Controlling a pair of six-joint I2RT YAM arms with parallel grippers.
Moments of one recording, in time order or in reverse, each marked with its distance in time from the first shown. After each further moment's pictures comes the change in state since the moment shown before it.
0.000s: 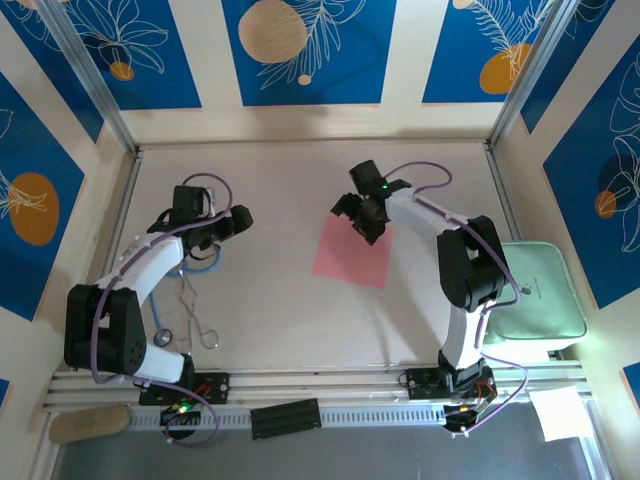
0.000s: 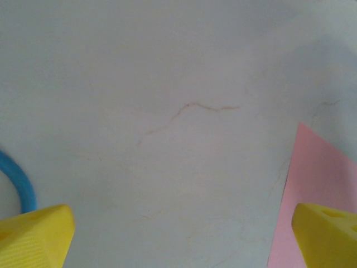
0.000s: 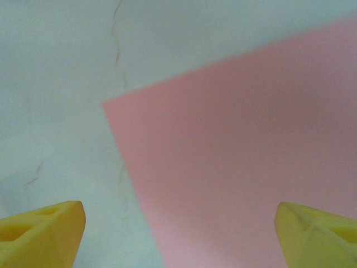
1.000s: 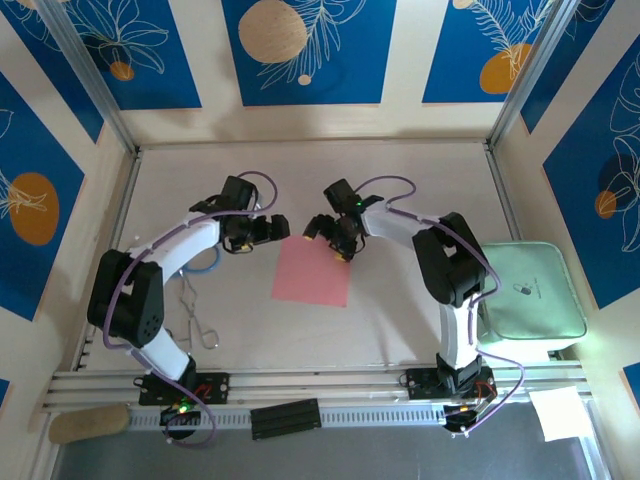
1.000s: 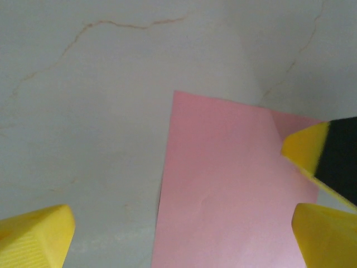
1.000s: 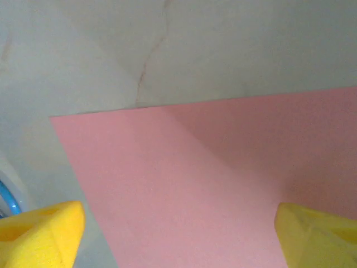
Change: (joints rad) left arm -0.244 0.187 0.219 -0.222 -0.048 0.018; right arm 0.147 0.050 -0.047 0.098 -0.142 0.008
